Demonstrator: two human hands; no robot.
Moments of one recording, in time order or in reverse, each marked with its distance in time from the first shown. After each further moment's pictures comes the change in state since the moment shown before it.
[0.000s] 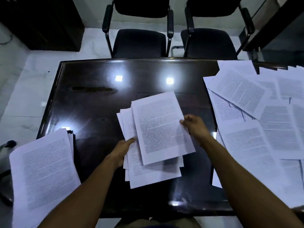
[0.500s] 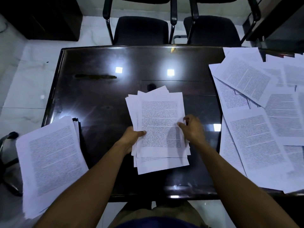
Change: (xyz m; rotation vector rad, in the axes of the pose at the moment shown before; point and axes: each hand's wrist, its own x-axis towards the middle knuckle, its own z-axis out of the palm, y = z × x) left_hand 0.006 -0.010 0.000 0.090 -0.100 0.086; right_hand -0.022 0.058 0.042 -0.569 0.181 -0.043
